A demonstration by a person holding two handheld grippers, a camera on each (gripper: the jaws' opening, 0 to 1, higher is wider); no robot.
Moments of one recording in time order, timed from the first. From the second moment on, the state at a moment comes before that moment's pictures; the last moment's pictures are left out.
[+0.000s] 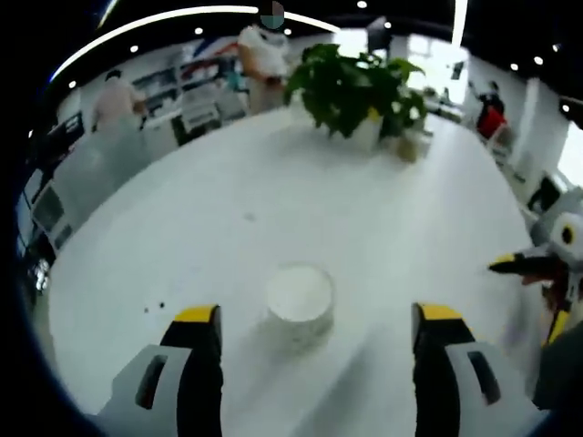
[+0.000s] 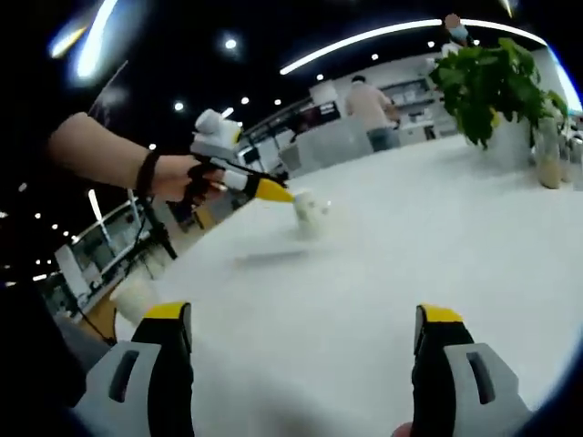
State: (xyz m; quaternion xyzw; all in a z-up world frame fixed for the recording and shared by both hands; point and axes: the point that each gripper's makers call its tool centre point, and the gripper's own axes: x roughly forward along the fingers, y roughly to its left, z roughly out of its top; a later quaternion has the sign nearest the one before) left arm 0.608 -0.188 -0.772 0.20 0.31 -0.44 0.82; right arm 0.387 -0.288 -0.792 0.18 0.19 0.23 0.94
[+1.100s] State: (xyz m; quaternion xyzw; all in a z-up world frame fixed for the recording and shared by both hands) left arm 0.607 -0.198 -0.789 0.20 0.36 -0.46 0.79; right arm 0.377 -0.292 -0.793 0.20 0.18 0.22 0.94
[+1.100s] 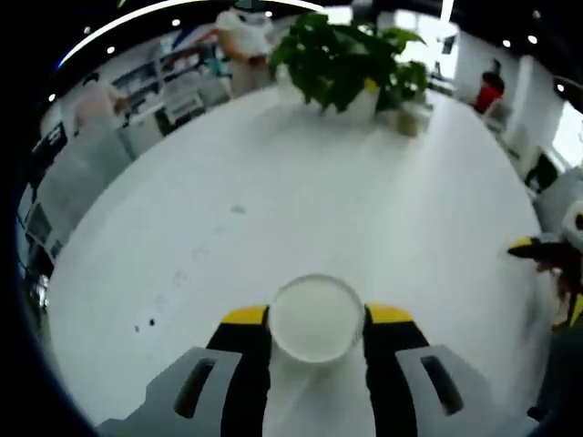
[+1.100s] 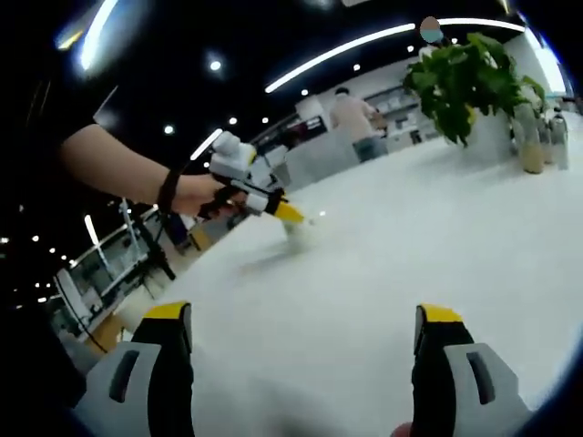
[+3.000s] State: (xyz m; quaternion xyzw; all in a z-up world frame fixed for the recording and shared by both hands) left arm 0.431 -0.109 -0.618 0.17 0.26 -0.56 0.77; right arm 0.314 -0.250 -0.661 0.10 0.12 0.21 0.97
